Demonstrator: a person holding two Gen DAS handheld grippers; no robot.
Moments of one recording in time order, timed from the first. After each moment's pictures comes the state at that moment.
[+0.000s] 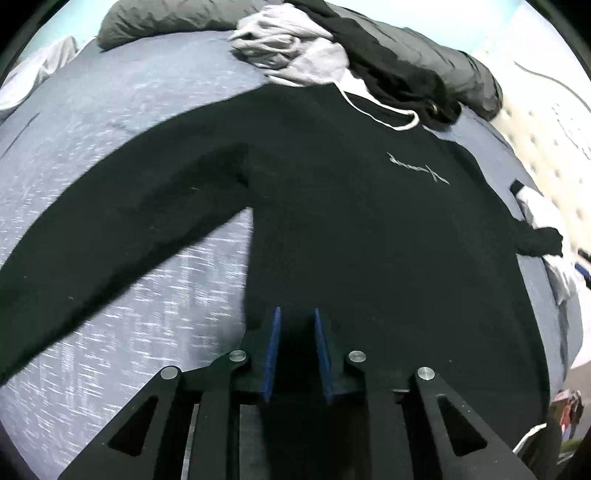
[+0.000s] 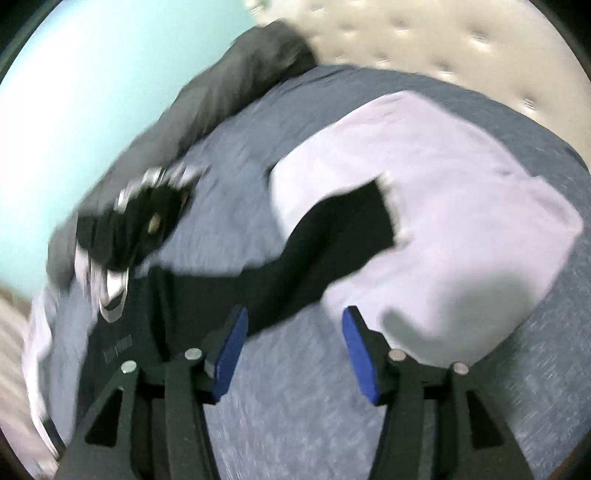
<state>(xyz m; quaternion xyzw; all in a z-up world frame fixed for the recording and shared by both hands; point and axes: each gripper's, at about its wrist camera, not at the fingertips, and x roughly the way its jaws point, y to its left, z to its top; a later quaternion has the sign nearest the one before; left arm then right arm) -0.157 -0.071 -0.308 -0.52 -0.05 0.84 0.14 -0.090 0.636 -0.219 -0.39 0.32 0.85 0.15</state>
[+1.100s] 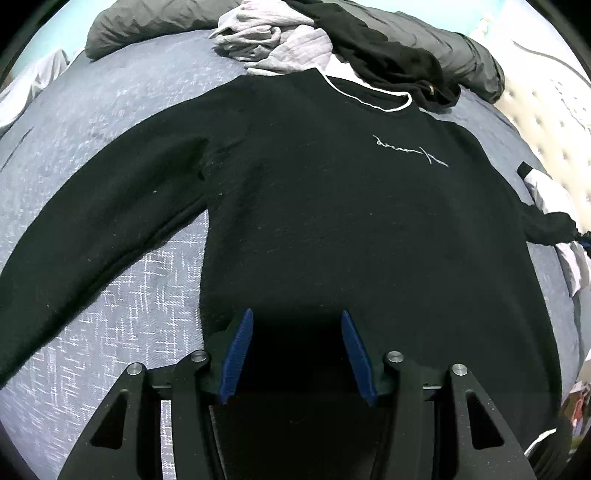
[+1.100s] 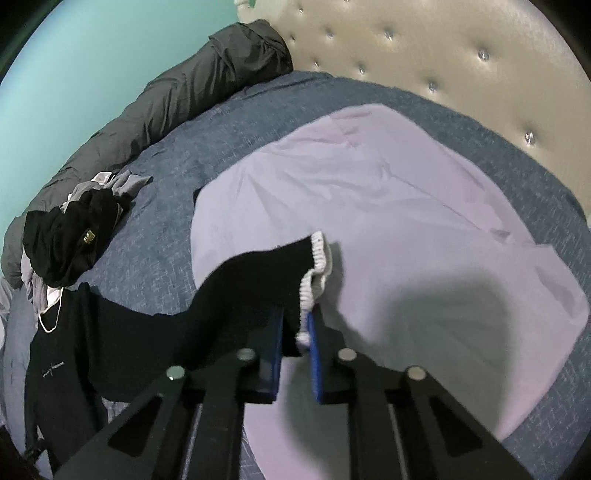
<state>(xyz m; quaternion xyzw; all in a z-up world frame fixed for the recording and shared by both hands) -0.159 -0.046 -0.310 -0.53 -0.02 0.84 0.12 -0.138 0.678 -0.256 -0.41 0.21 0.87 0.20</state>
